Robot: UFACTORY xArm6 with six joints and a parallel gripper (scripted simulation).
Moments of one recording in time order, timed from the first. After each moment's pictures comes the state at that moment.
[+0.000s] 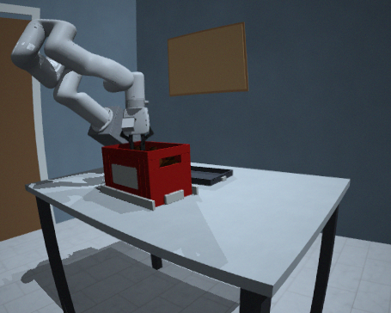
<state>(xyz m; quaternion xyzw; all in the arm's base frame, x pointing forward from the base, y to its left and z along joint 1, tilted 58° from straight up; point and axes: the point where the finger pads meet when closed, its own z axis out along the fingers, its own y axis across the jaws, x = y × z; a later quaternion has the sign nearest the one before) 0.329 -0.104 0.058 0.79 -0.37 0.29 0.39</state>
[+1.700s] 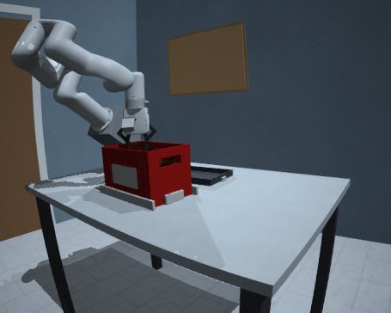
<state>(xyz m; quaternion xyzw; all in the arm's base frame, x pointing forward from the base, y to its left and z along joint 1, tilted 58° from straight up) 0.329 -0.104 0.058 0.79 -0.37 0.29 0.39</state>
